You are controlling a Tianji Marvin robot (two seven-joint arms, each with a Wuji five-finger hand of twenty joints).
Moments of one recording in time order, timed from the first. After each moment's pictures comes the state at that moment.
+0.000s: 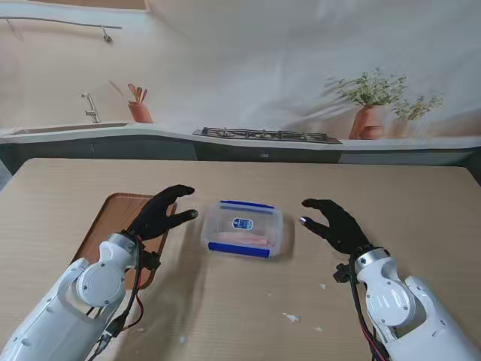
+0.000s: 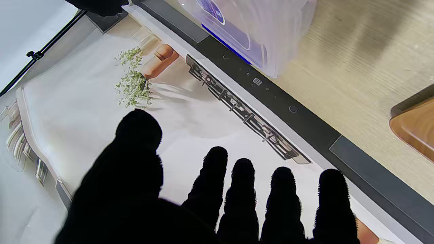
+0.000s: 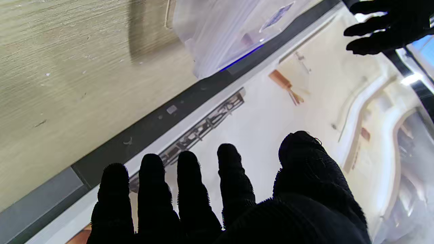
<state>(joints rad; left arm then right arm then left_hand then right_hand) 1.50 -1.13 -1.23 -1.50 0.37 -0.18 0.03 -1.66 -1.12 1.39 -1.56 -0.48 -0.21 -0.07 0.71 -0.22 0.23 -0.05 0.37 0.15 0.30 0.23 0.24 0.10 0.33 0.27 0.12 0.15 0.29 0.33 -0.08 0.31 0.62 0.33 0.72 -0.06 0.02 -0.07 0.40 0.09 0.27 0.47 0.30 0.19 0.51 0.27 0.27 0.20 0.32 0.26 0.08 0.20 0.39 0.58</state>
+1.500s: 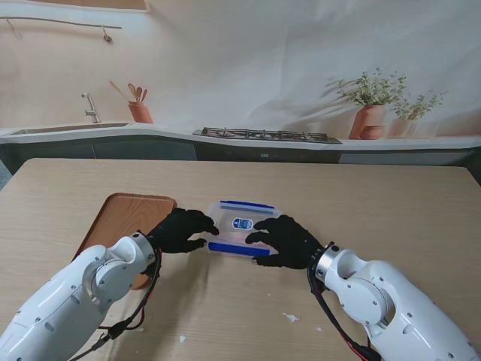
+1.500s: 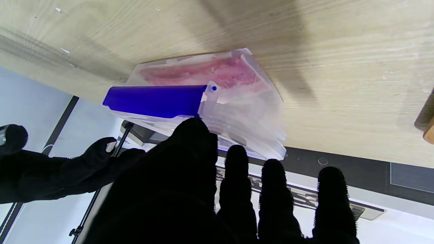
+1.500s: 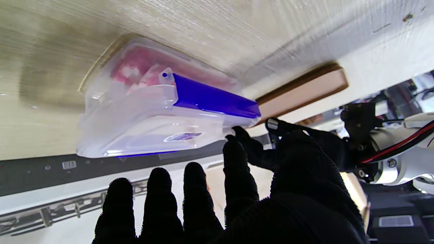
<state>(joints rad) 1.35 -1.05 -1.04 -1.41 0.79 -0.31 -0.10 -1.56 -1.03 1.16 -1.69 -0.82 -0.29 0.19 0.92 -0.22 0.47 -0.05 0.53 0.02 0.33 0.26 0.36 0.02 0.39 0.30 0.17 0.04 0.38 0.34 -0.07 0.30 0.66 0.35 0.75 -0.06 0.02 -0.07 0.41 0.03 0.28 0.47 0.21 0.12 0.41 0.22 0.15 0.11 0.27 0.23 -0.05 0.14 0.34 0.59</state>
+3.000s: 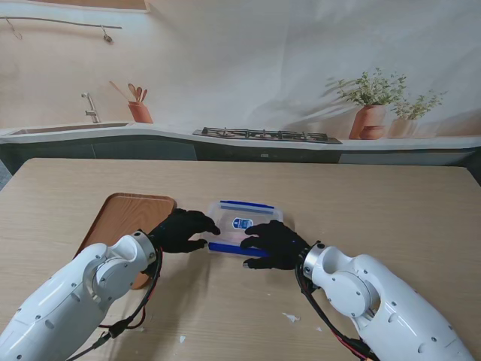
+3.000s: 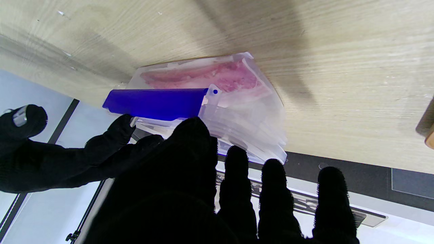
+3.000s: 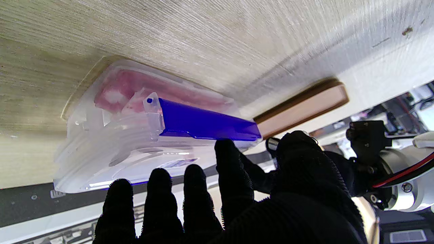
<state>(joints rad) 1.34 -1.04 -1.02 -1.41 0.77 -0.30 -0.13 -1.46 -1.02 1.04 -1.62 -0.77 -0.22 0.24 0.92 -0.22 0.46 -0.05 0.49 0.03 0.33 0.26 0.36 0.02 0.39 0.30 0.17 0.04 0.38 0.33 -0.07 0.30 0.66 0.35 0.75 -0.06 0.02 -0.07 0.48 0.11 0.26 0.46 0.21 0.12 0.37 0.21 0.15 0.11 0.27 0.23 -0.05 0.14 0.33 0.60</state>
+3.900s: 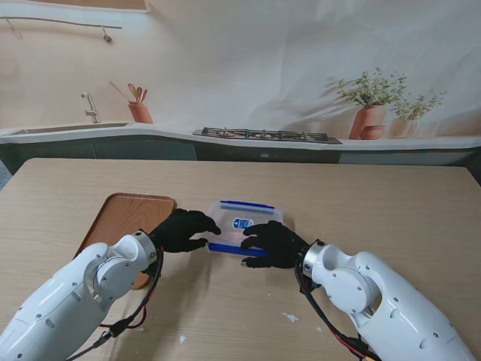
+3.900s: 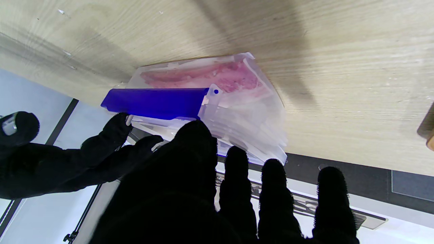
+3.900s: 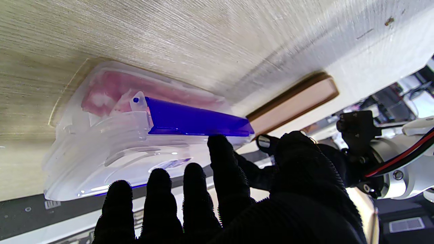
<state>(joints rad) 1.33 -1.04 -1.01 -1.41 0.76 -0.28 -0.13 -1.44 -1.02 1.04 -1.62 -0.70 -0.22 0.28 0.96 -0.19 0.43 -0.05 0.49 0.03 0.33 0.26 0.36 0.02 0.39 0.30 0.17 0.04 0.38 0.33 -0.07 0.30 0.66 0.35 0.75 -0.06 0.04 -0.07 0.54 0.17 0.26 0.49 0.21 0.12 0.41 0.23 0.15 0.11 0.27 0.23 -0.06 0.14 0.33 0.60</state>
